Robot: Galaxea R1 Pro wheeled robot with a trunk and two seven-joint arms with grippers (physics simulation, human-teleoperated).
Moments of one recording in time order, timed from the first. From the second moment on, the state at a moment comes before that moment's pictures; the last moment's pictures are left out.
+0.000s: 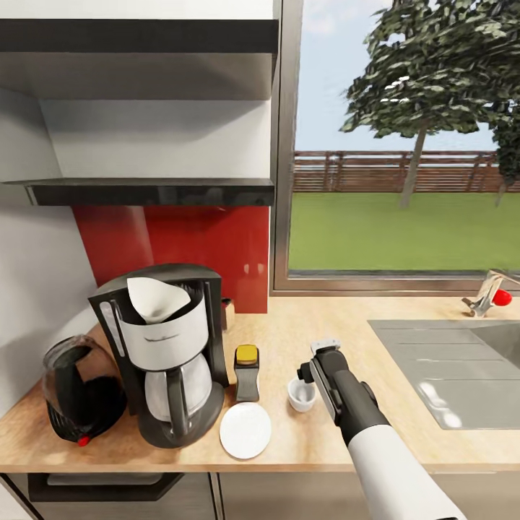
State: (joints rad) left arm -0.05 0.09 -0.10 -0.10 0.07 -0.04 -0.22; right arm -0.70 0.17 0.08 -0.91 0.16 0.94 -0.16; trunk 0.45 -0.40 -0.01
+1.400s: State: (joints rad) left arm -0.03 0.10 -0.11 0.02 0.06 -0.03 -0.21; right arm -0.70 0.17 0.07 -0.82 0.16 0.93 -0.16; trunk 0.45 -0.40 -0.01
